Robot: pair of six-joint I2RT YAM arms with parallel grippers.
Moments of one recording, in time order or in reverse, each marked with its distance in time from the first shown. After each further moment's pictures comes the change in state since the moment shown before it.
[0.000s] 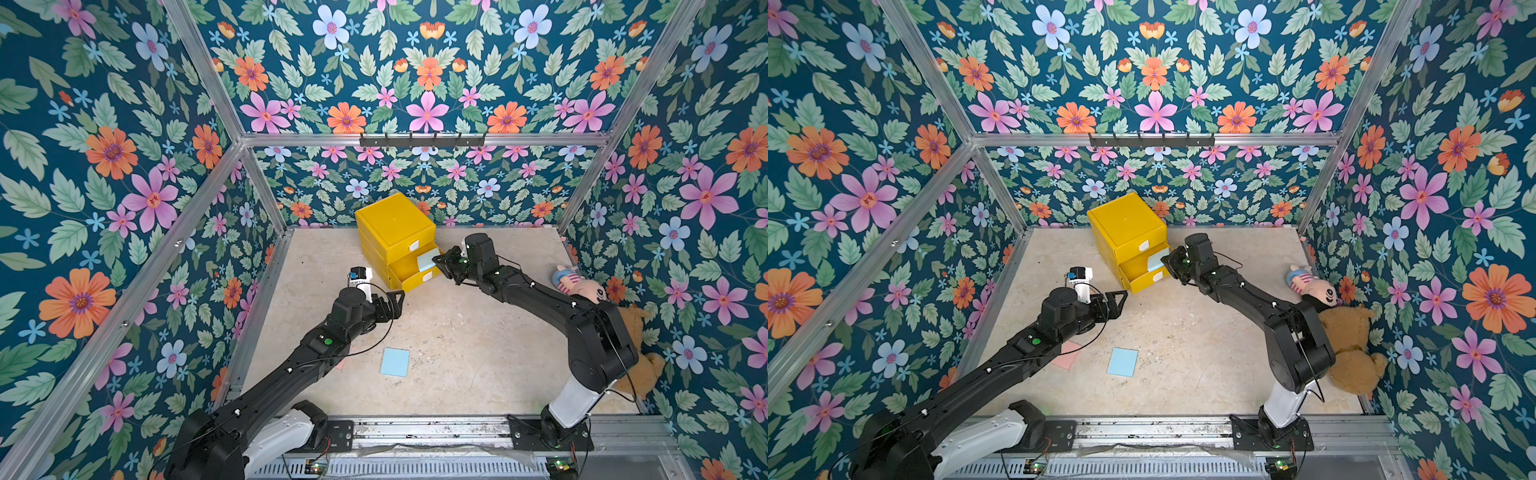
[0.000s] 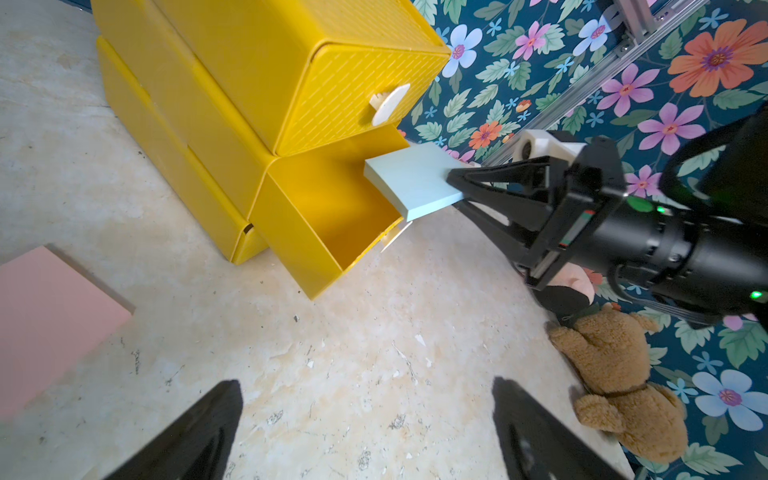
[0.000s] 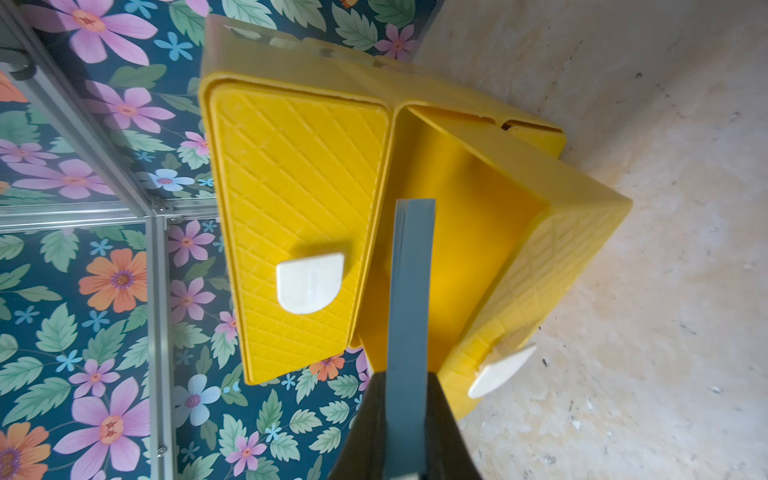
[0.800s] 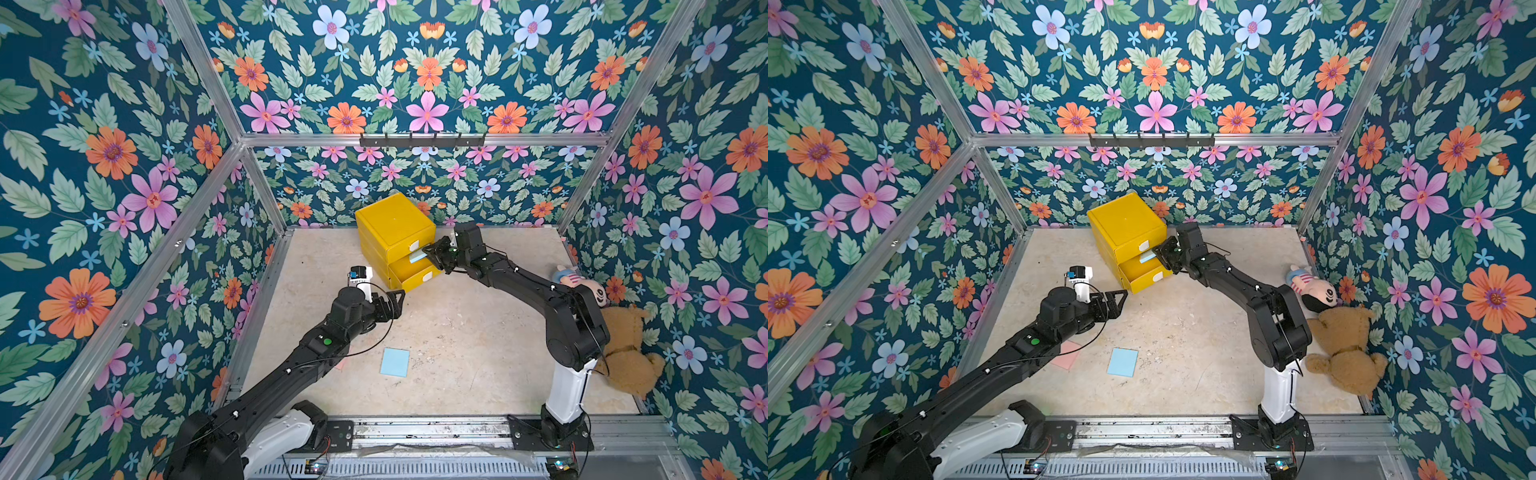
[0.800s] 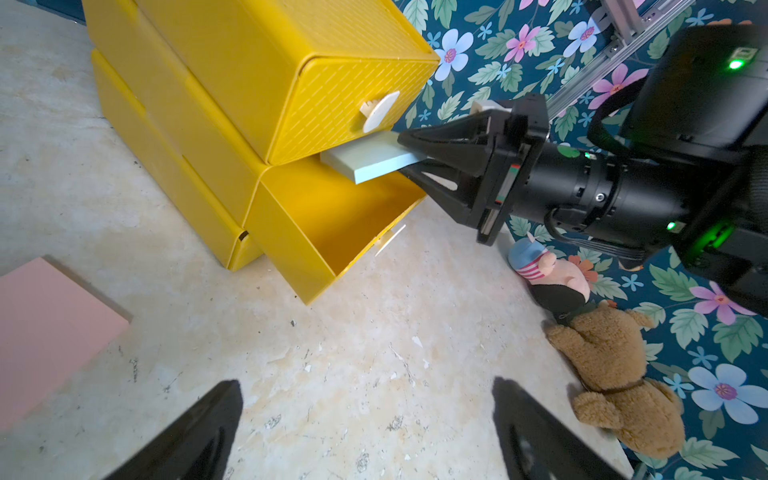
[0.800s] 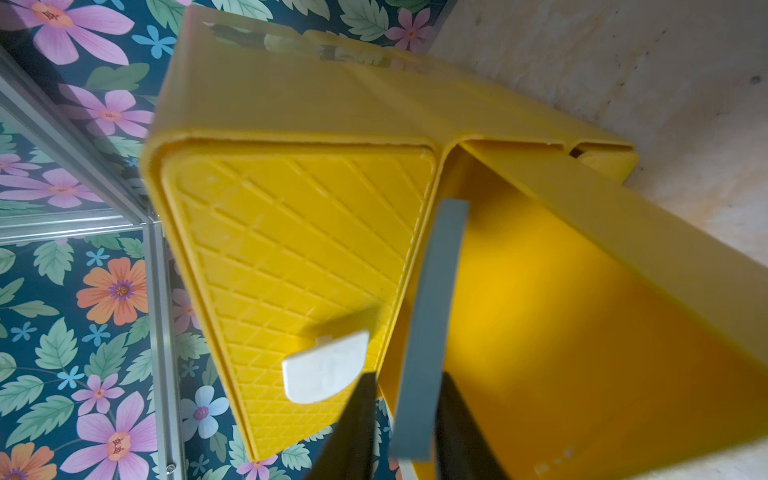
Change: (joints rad) left arm 0.000 -0.012 0.008 -0.002 0.006 0.019; right arm -0.005 0.196 0.233 -0.050 -0.041 -0.005
